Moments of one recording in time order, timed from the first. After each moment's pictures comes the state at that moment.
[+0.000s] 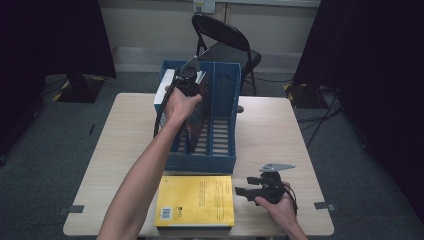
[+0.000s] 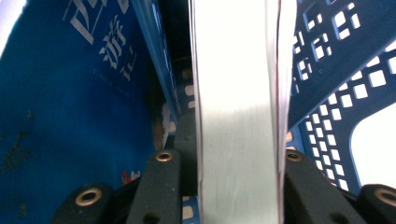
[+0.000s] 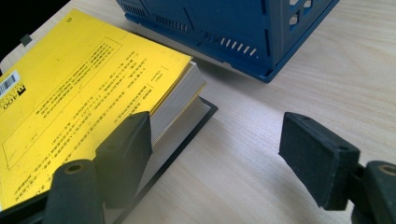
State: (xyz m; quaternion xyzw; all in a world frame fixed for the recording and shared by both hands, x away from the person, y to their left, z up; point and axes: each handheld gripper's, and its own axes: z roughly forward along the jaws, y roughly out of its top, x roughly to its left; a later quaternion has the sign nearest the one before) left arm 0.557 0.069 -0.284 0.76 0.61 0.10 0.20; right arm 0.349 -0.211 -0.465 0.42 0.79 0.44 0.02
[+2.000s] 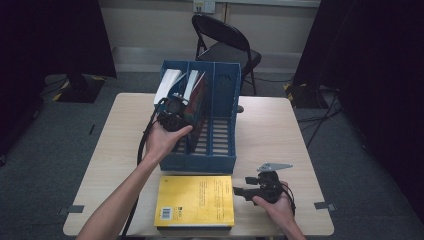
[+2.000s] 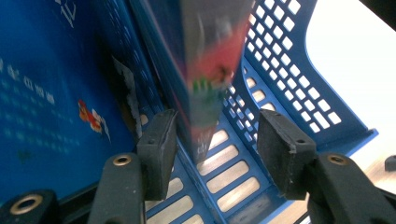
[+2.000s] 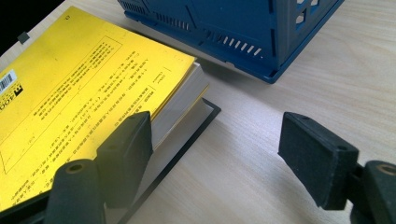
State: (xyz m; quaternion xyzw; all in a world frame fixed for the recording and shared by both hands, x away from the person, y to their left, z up) left arm 0.467 0.112 -0.332 0.81 0.47 0.13 0.33; right arm 0.351 -0.205 -0.465 0.42 0.80 0.43 0.02
